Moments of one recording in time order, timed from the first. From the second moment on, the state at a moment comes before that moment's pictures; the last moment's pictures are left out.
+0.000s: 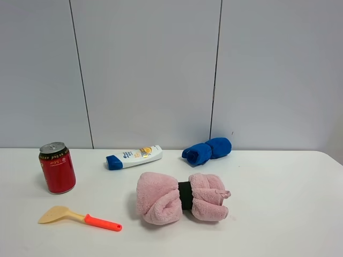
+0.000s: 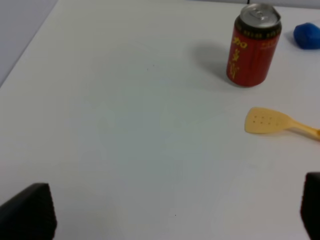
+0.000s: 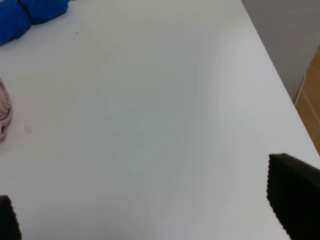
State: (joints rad) left arm 0.12 -0.01 -0.50 0.02 1.05 -0.04; right arm -0.06 0.00 -0.50 0.06 1.07 -0.06
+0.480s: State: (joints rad) left arm 0.12 -0.01 -0.50 0.02 1.05 -0.04; right arm -0.06 0.00 -0.50 0.06 1.07 -0.06
